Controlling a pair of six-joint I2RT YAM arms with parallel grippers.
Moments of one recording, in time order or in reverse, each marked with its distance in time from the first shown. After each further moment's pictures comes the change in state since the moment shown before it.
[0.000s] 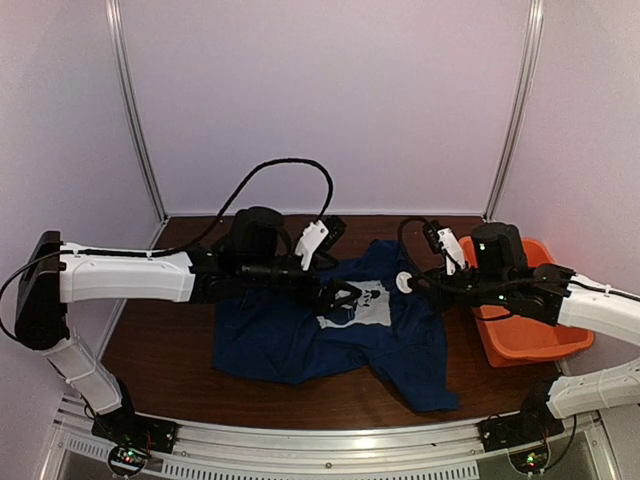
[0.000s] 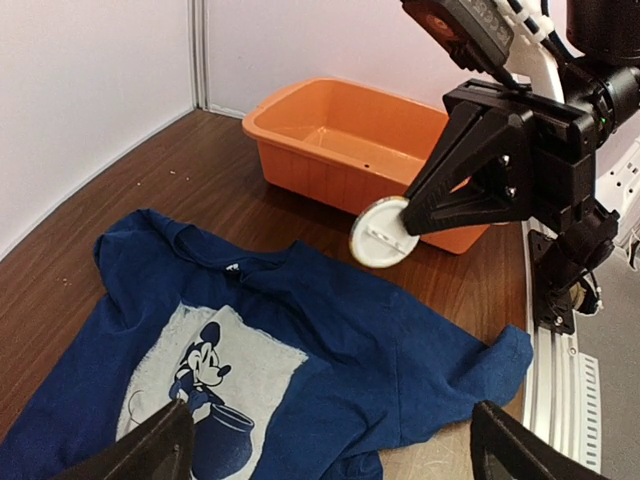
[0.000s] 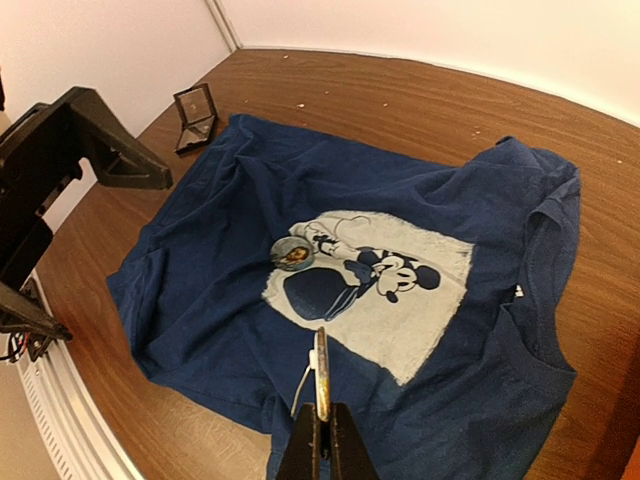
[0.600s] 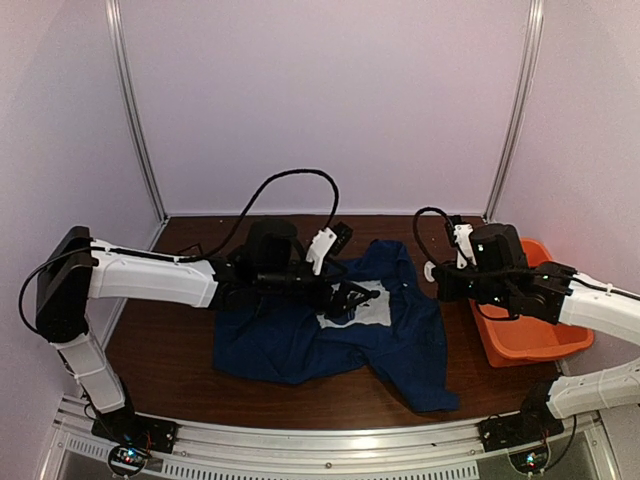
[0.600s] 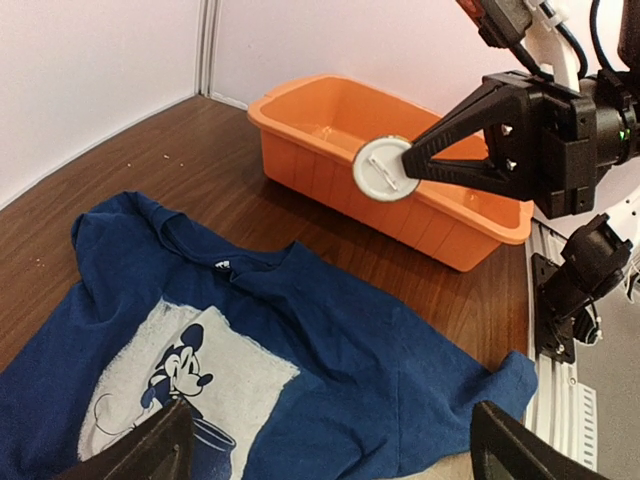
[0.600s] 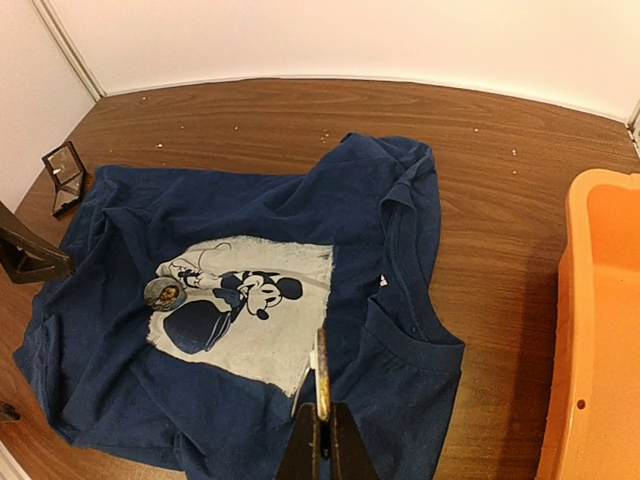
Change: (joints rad) left arm 0.001 0.124 -0.003 0.142 0.008 -0.103; right arm 0.000 -0.002 0.016 -0.084 0.352 0.106
